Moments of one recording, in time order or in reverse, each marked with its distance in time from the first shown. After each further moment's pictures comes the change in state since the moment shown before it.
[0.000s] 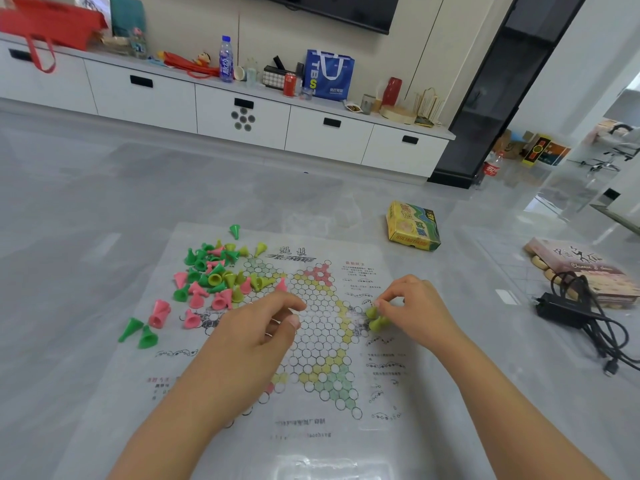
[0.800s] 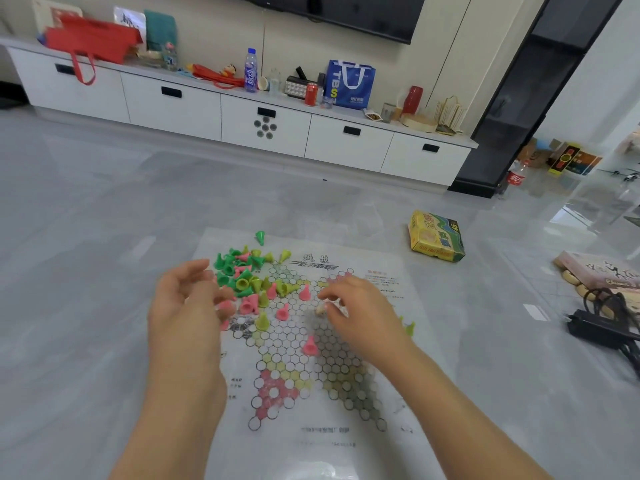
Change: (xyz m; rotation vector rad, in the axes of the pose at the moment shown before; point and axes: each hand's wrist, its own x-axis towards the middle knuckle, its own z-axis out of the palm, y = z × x) left_hand 0.006 0.007 -0.032 -0.727 0.763 -0.411; right_hand -0.013 -0.089 0.038 -0.023 0.006 -0.409
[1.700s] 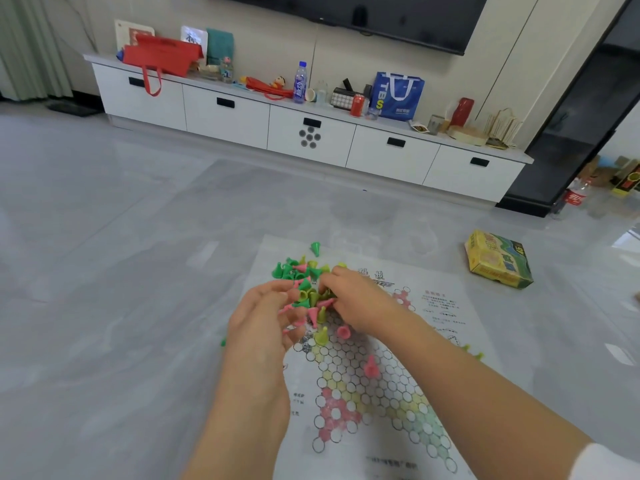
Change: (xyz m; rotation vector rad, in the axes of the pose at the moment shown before) left_hand 0.012 0.005 -0.010 -0.203 -0.093 -0.239; right_hand 0.086 -0.038 0.039 -0.220 -0.276 -0.222
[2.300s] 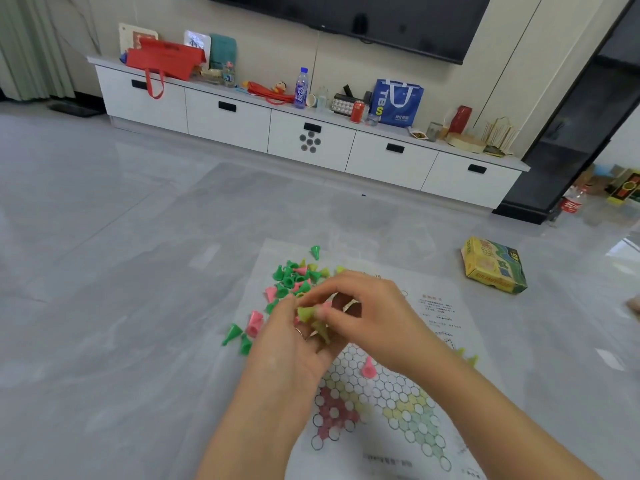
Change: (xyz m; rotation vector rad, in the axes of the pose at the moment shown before) left_hand -0.007 -0.007 0.006 -0.253 -0.246 -0.249; right_hand -0.072 -0.052 -0.054 0.587 0.204 -0.056
